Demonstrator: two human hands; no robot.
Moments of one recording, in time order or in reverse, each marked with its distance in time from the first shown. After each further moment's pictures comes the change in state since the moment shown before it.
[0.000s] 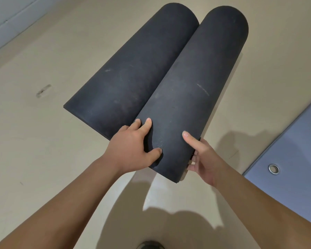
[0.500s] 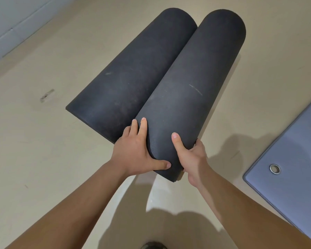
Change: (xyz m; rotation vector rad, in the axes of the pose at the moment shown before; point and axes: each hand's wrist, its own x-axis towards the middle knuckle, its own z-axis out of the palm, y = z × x) left_hand 0.006 -0.004 0.021 -0.020 -0.060 -0.094; right_hand 0.003 0.014 0.042 -0.105 0.327 -0.092
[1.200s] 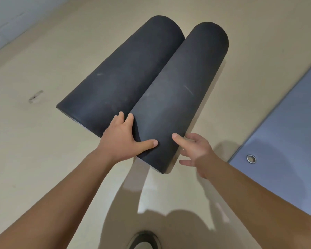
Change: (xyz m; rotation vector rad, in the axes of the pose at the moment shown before) left_hand -0.012 0.007 -0.032 -0.140 0.052 -0.003; right_hand -0.022 -0.027 -0.054 -0.158 -0.024 0.058
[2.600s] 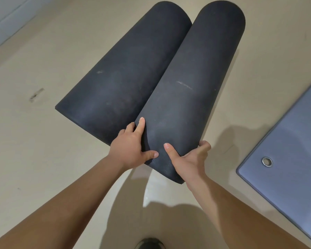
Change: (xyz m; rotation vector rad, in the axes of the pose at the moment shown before) left_hand 0.025 -0.014 0.042 0.134 -0.168 -0.011; right_hand 0.022 0.045 0.049 -0.048 0.228 -0.209
